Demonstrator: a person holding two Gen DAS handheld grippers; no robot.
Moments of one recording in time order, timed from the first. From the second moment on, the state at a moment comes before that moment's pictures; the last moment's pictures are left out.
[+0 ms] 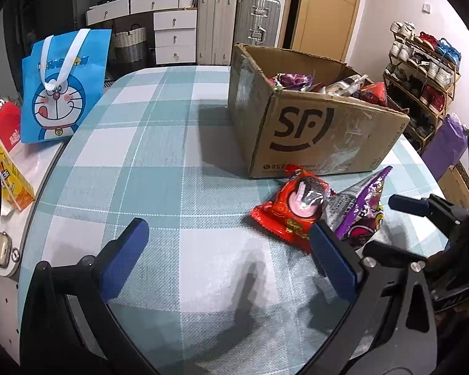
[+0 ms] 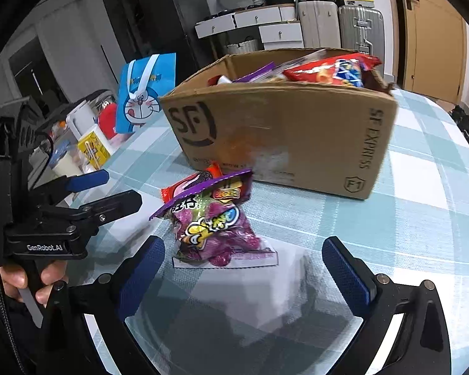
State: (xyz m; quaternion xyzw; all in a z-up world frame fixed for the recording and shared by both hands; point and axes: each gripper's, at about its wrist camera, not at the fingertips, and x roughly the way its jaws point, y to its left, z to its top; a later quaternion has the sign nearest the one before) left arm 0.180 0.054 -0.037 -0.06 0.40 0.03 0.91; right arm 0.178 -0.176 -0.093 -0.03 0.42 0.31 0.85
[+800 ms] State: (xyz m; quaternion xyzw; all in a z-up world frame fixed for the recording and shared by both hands) left arm 0.183 0.056 -0.046 -0.07 0.41 0.03 0.91; right arm 0.196 -0.143 -0.107 -0.02 0.44 0.32 0.84
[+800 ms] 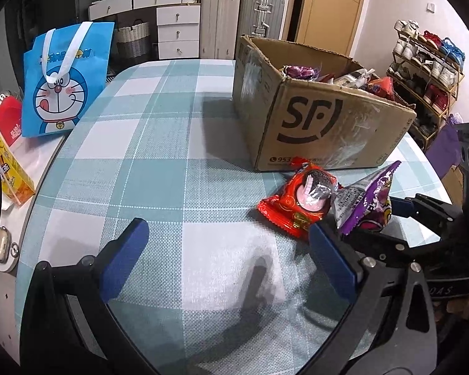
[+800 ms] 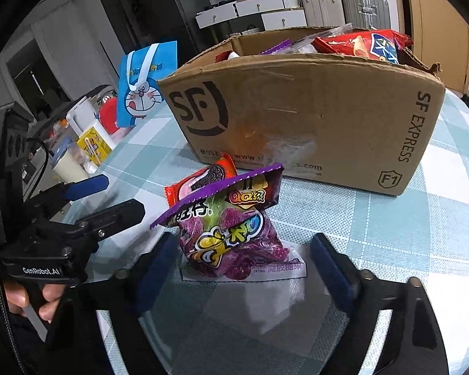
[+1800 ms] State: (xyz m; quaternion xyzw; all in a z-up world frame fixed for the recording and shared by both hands) left arm 0.226 0.007 -0.063 -0.01 0.43 -0.02 0.90; right arm 0.184 -0.222 -0.084 0.06 0.40 0.29 0.87
